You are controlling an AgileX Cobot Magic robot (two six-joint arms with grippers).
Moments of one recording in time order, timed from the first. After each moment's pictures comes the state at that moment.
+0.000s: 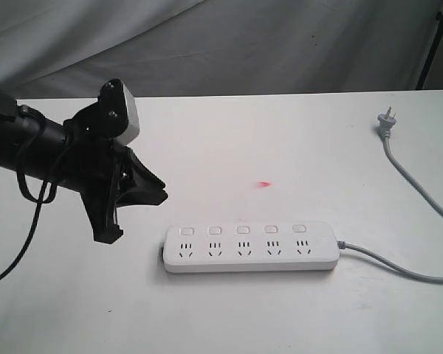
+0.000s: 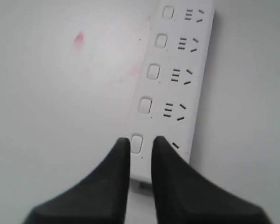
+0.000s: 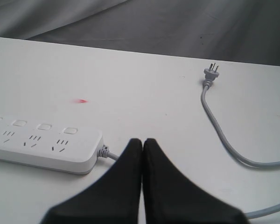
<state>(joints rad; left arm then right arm) -0.31 1.63 -0.95 -0.98 0.74 1.70 -0.08 0.00 0.00 -0.03 0.34 0.00</state>
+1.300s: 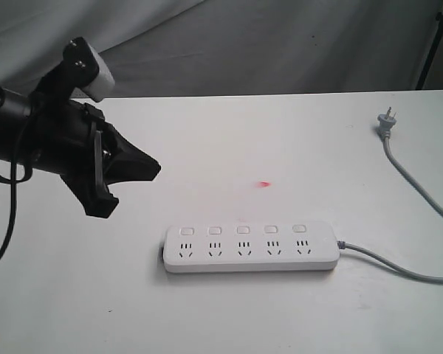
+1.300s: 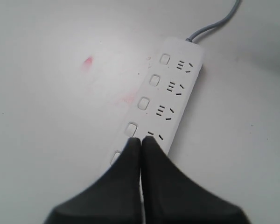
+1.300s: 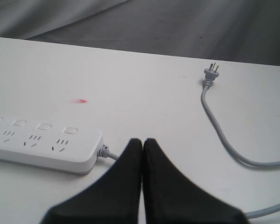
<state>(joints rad) -0.31 1.47 -0.94 -0.97 0.78 1.39 -0.08 0.00 0.00 -0.03 0.34 0.00</state>
